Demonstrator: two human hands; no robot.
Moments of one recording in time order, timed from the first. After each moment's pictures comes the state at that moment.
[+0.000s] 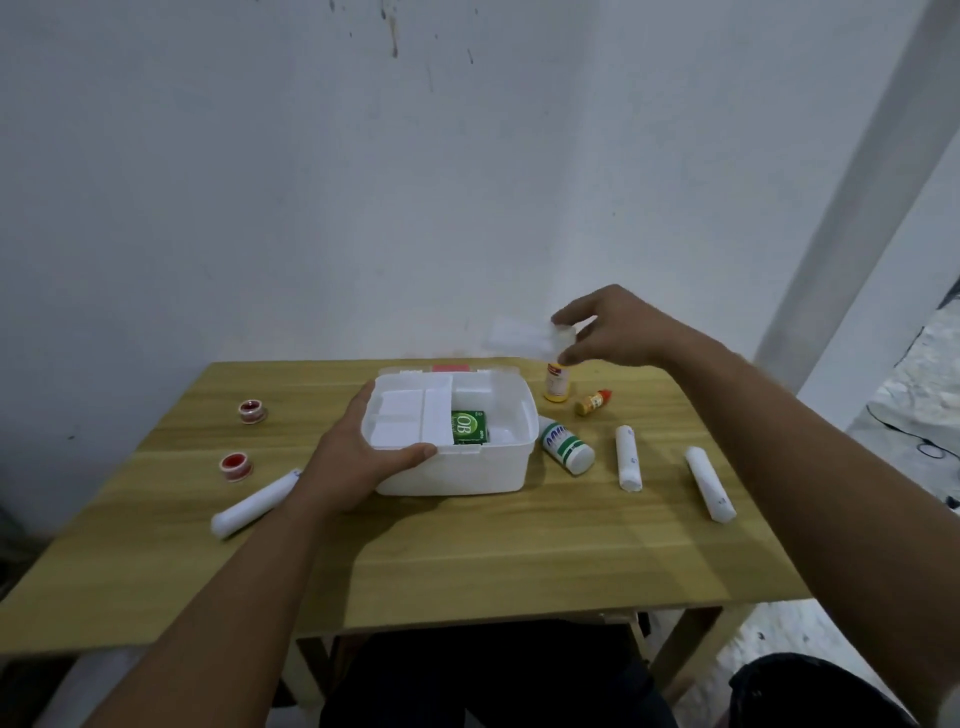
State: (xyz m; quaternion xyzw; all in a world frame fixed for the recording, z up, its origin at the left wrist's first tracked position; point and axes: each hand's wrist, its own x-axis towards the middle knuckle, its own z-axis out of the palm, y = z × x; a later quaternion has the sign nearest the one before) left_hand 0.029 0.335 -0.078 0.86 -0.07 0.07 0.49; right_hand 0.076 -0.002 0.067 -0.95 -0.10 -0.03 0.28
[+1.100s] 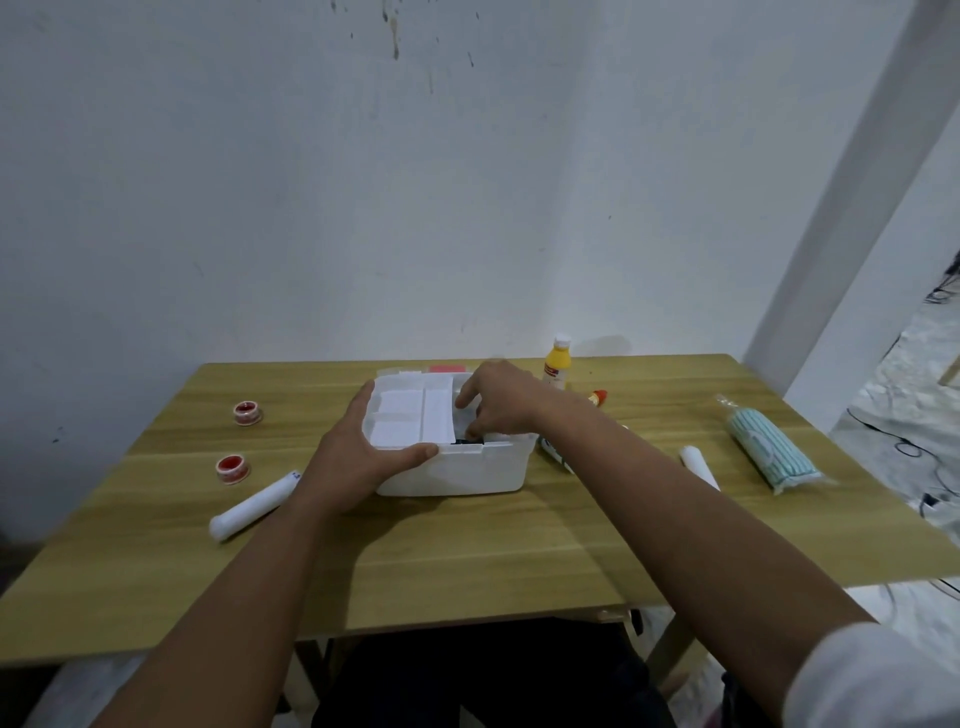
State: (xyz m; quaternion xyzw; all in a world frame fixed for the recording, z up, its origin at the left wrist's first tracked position) left_hand 0.033 0.332 -0.079 0.87 -0.07 0.06 0.49; right_hand 0.073 0.112 -0.003 -0.98 -0.17 0.03 0.11
